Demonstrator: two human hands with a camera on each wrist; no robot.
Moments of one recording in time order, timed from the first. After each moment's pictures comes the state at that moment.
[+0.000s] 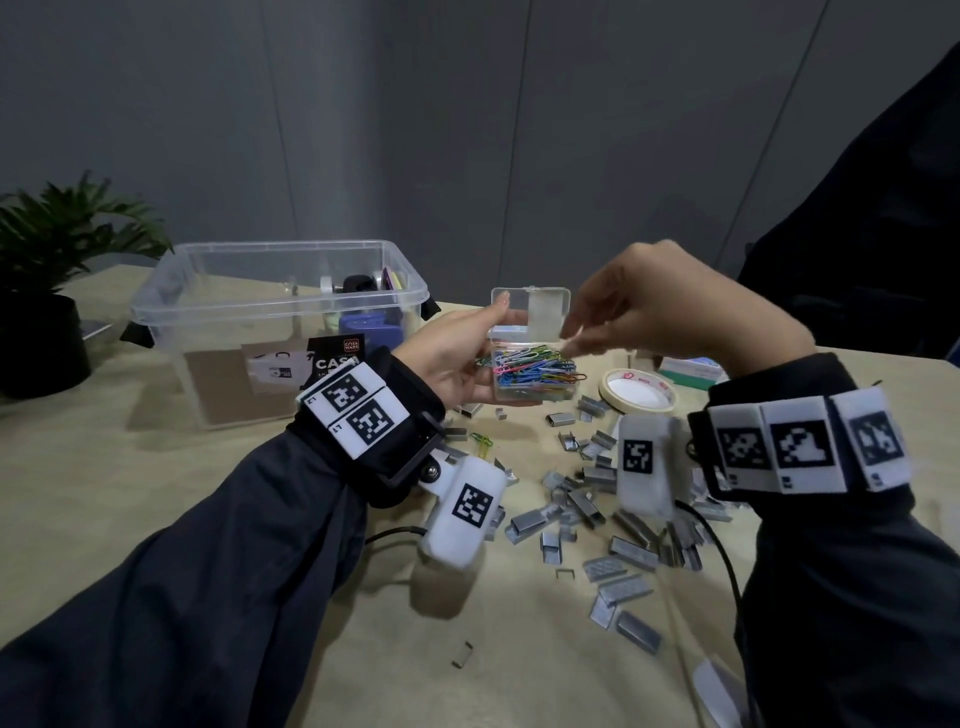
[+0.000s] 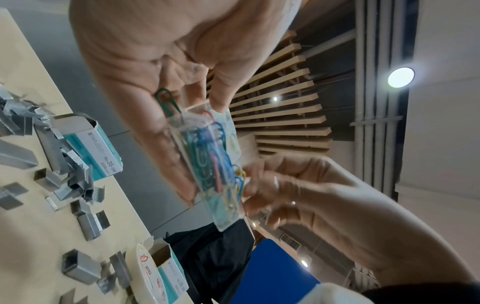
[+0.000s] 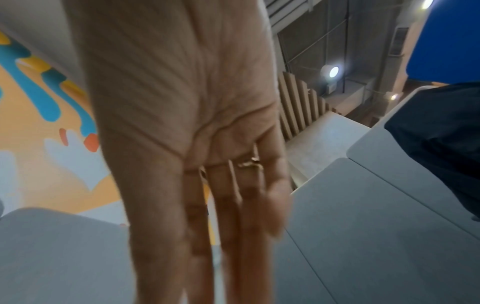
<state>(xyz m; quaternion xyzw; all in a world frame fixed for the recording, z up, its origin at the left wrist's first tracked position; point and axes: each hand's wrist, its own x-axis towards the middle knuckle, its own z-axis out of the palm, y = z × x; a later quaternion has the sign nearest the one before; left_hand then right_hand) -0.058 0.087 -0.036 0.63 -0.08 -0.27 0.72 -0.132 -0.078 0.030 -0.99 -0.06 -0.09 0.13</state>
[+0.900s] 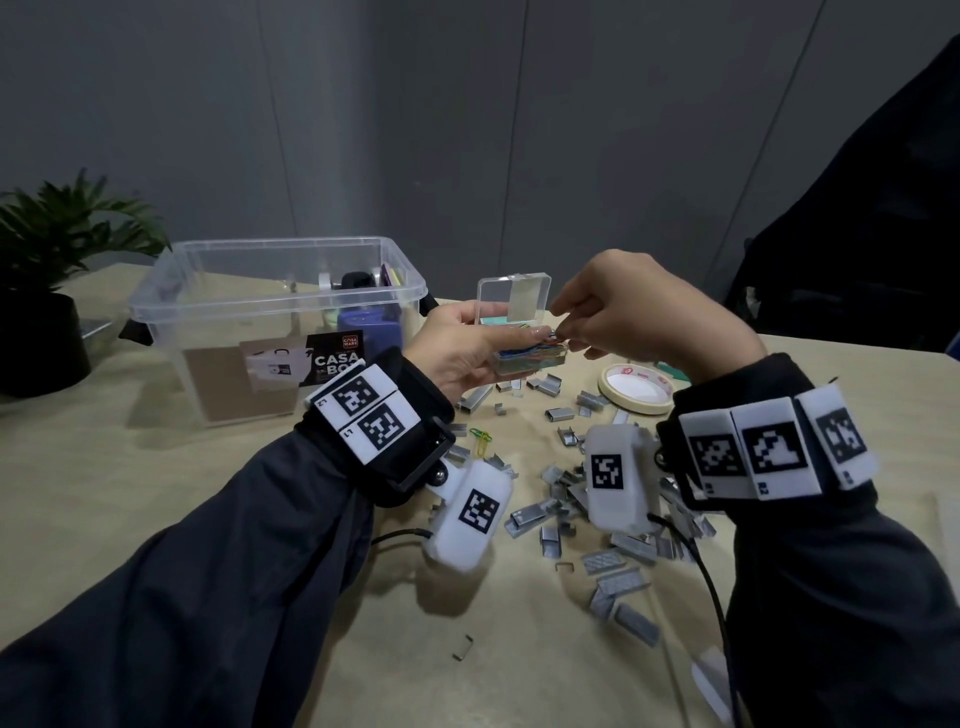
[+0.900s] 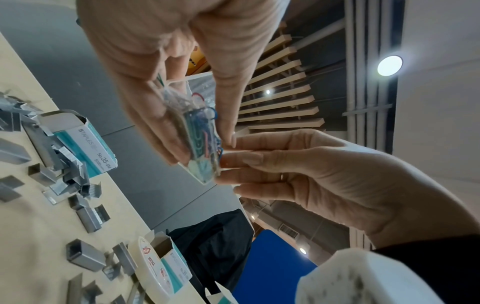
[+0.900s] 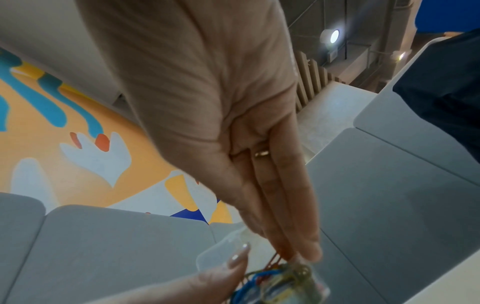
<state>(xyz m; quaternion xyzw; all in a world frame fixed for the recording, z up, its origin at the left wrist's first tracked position) -0.068 0.084 -0.038 0.59 -0.10 -0.20 0.78 -0.116 -0.064 0.012 -0.97 0.03 -0.10 0.20</state>
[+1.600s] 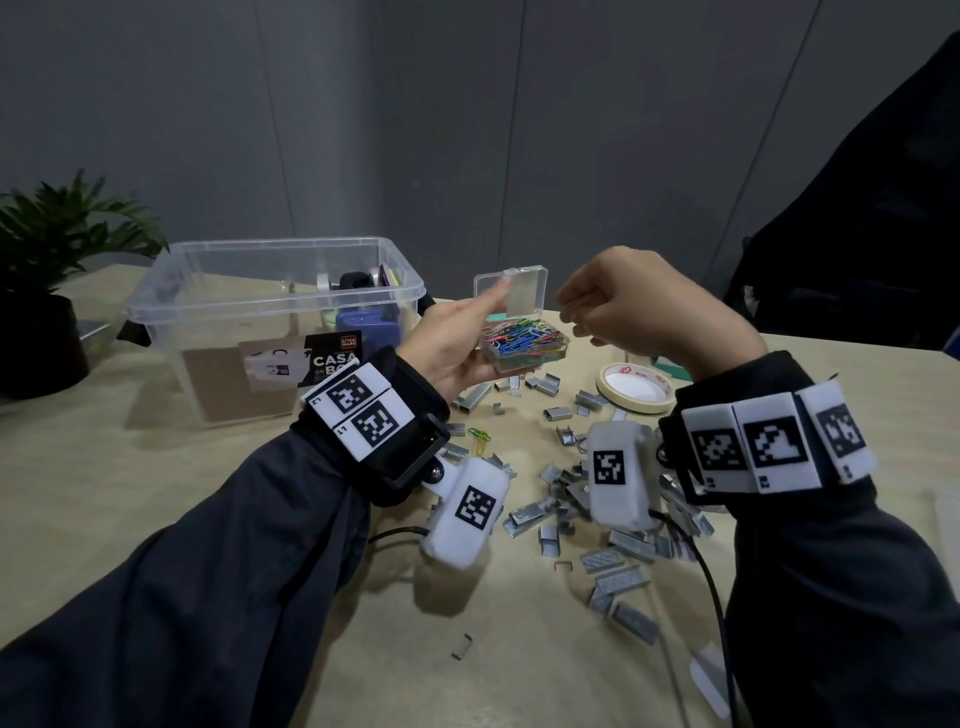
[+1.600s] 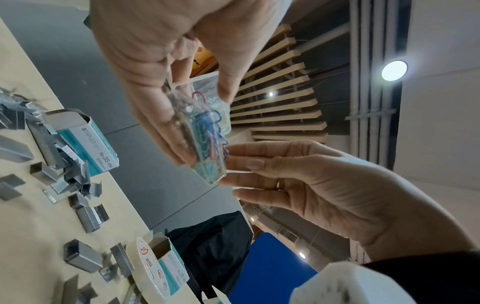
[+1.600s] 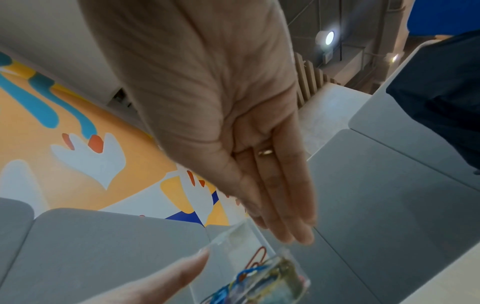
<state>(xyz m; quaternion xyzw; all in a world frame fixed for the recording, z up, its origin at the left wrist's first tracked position) -0.066 0.081 -0.033 0.58 -0.05 -0.20 0.79 -0.125 -0.061 0.019 -0.97 0.03 -0.12 0.19</state>
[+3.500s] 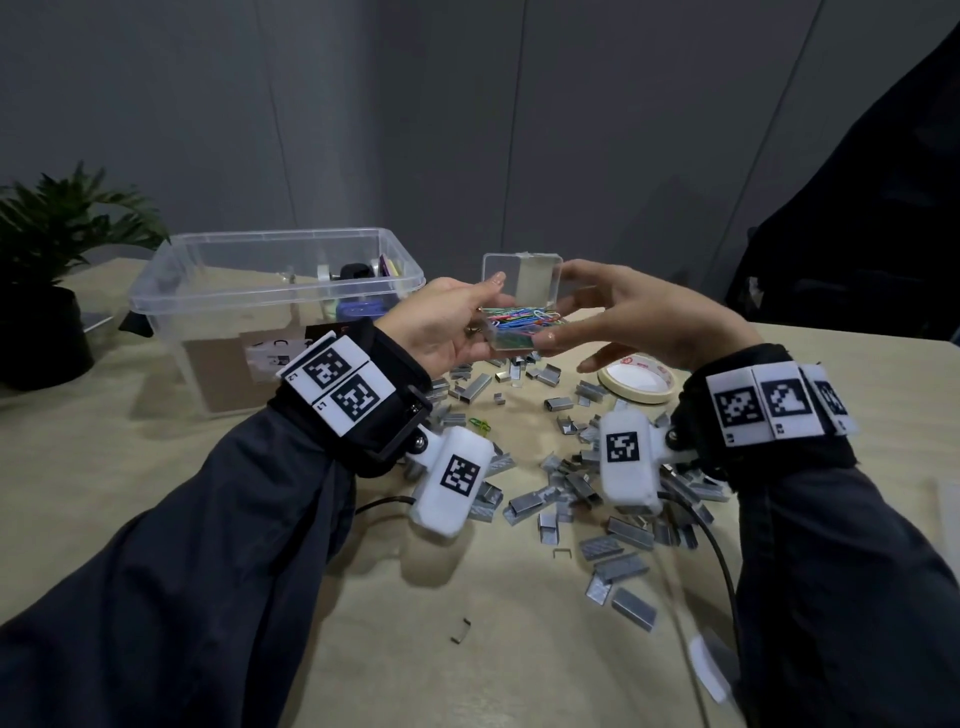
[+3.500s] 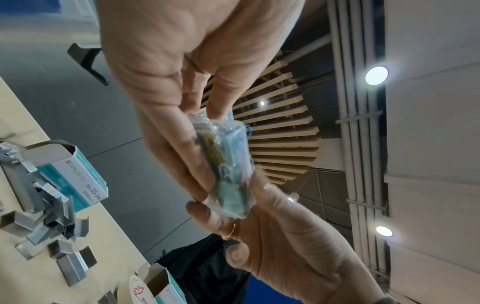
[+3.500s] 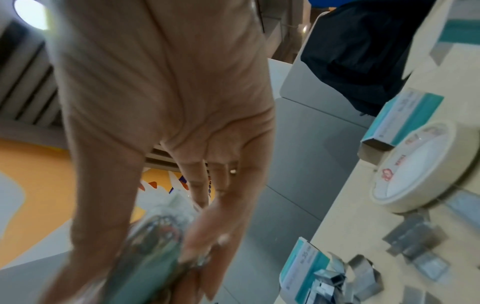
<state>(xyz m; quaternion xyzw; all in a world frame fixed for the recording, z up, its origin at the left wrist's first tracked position) -0.060 0.094 -0.023 0.63 -0.11 -0.24 0.73 -0.119 -0.086 -0.002 -0.87 -0.03 0.03 0.49</state>
